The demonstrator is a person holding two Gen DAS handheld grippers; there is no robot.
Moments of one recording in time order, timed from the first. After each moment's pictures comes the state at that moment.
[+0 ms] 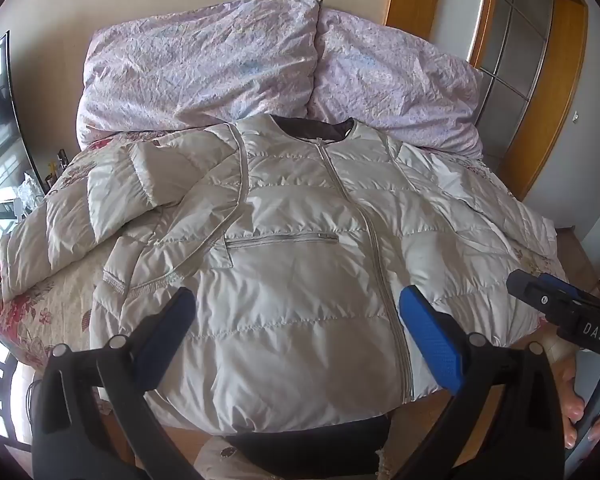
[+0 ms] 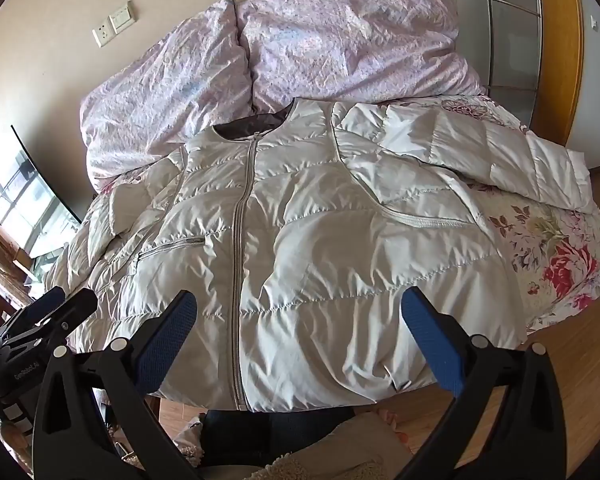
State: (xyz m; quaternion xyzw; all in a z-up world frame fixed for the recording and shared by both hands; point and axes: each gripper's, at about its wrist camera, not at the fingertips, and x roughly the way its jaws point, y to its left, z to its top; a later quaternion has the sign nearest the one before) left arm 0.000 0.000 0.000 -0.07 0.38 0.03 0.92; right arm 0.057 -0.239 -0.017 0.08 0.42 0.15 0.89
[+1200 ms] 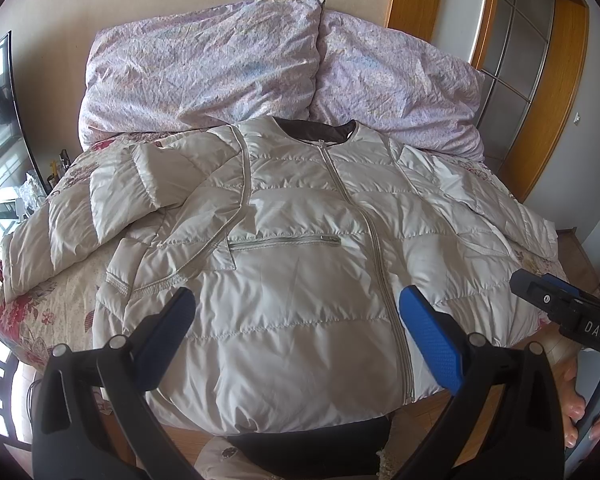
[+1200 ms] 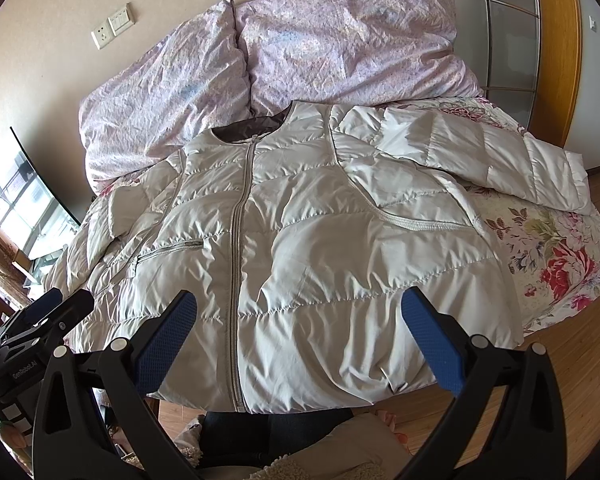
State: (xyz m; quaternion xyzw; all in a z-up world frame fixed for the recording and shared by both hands) left arm -0.001 0.006 0.003 -0.07 0.38 0.03 0.92; right arm 0.059 -0.242 -0.015 0.08 0.42 0.15 0.89
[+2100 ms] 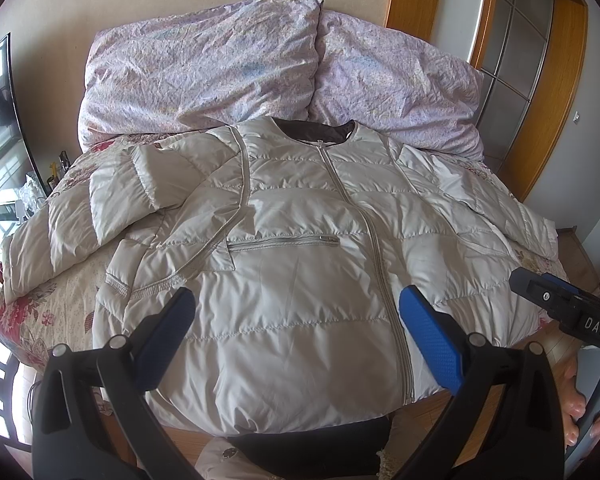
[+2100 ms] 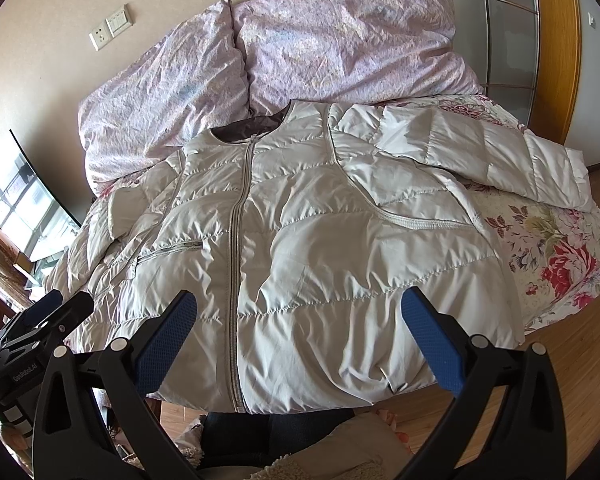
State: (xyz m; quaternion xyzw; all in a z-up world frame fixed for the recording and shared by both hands) left arm -0.001 0.007 0.003 -0.07 0.38 0.03 0.92; right arm 0.061 -0.242 -0.016 0.08 0.42 0.15 0.89
